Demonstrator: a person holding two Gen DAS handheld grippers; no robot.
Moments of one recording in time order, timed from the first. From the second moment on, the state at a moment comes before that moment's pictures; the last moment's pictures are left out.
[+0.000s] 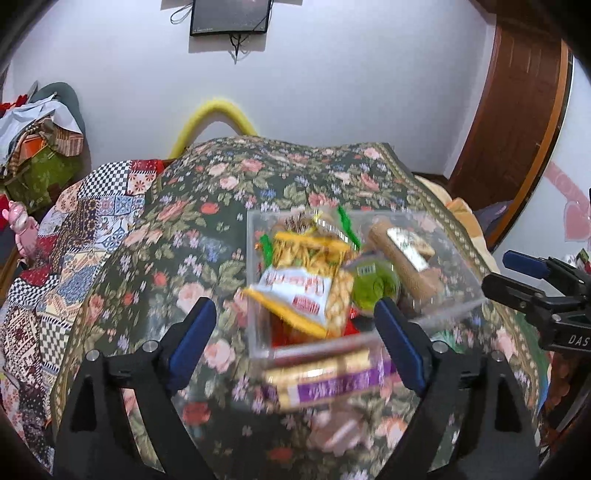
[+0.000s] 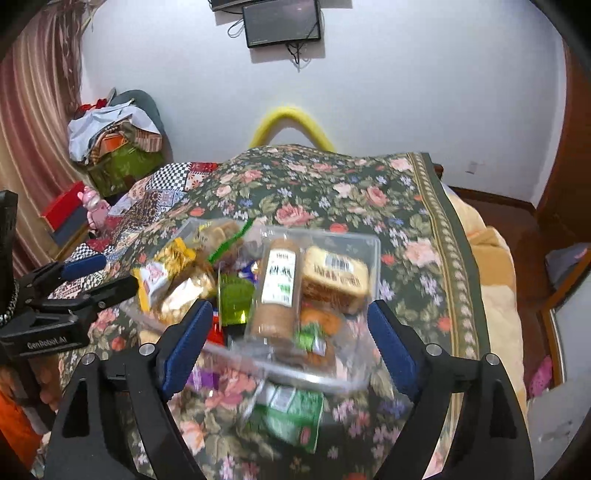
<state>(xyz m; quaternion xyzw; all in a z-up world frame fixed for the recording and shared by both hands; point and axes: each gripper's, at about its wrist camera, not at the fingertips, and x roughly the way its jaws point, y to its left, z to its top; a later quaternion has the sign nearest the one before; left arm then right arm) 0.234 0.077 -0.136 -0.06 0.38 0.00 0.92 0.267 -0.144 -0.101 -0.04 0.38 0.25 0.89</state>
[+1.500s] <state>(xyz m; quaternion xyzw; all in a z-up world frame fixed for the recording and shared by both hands) 0.248 0.046 -0.216 -0.03 0.48 -0.09 0.87 0.228 -0.162 -0.190 -0.03 0.49 0.25 0.83</state>
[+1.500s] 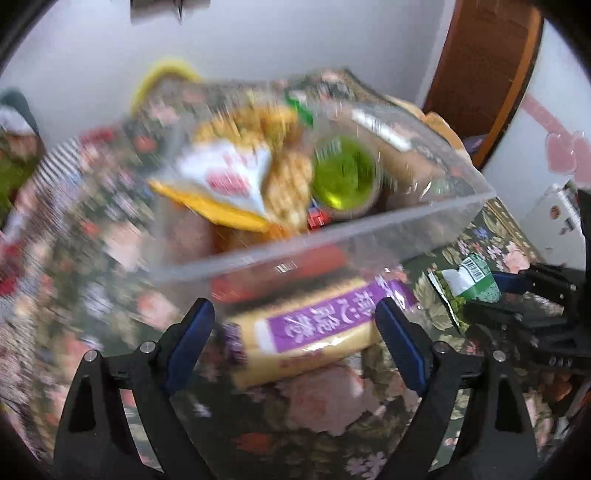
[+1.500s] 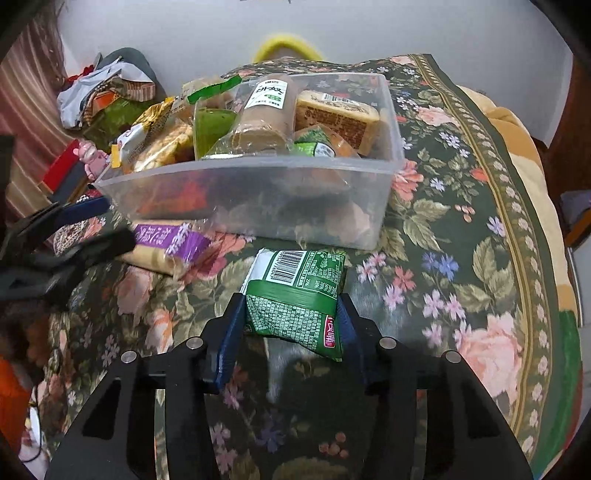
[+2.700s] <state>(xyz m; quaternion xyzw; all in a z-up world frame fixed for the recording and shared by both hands) 0.222 -0.012 -0.227 0.01 0.48 -0.14 0.86 0.193 -0.202 -0.179 0.01 0.48 0.24 0.85</state>
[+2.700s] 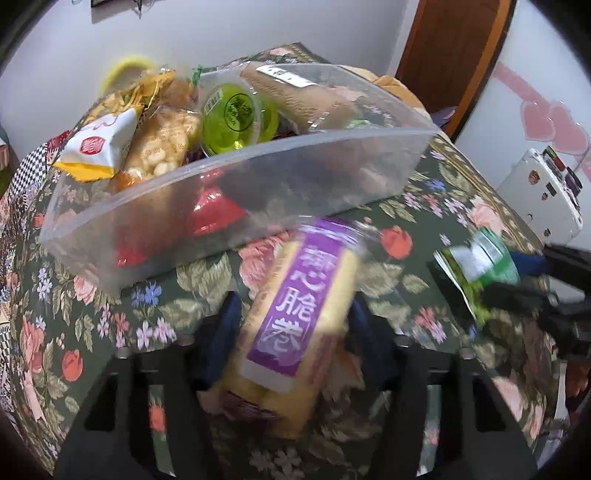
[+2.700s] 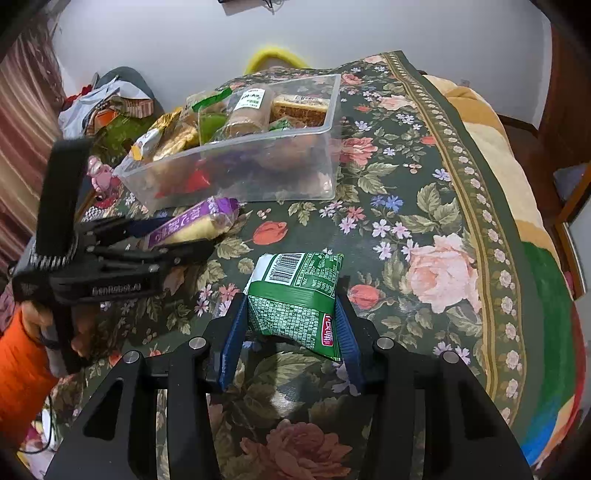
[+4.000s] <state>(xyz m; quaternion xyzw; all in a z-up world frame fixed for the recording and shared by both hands) 0.284 0.009 -0.129 -0.04 0.36 -0.07 0.93 0.277 -0.167 -0.098 0.02 0.36 0.24 0.90</state>
